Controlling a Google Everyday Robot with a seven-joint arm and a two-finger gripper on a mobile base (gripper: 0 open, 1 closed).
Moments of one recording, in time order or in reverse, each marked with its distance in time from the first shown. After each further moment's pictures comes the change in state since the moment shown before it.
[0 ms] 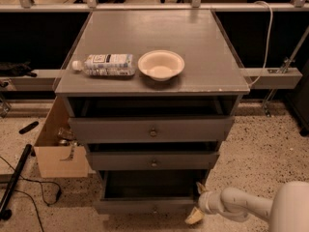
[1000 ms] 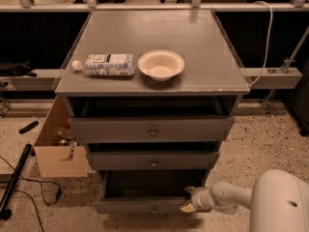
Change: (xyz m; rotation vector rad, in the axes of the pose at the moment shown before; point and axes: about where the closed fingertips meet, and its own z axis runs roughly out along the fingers) arm -0.016 -0.004 0.036 -0.042 0.028 -0.031
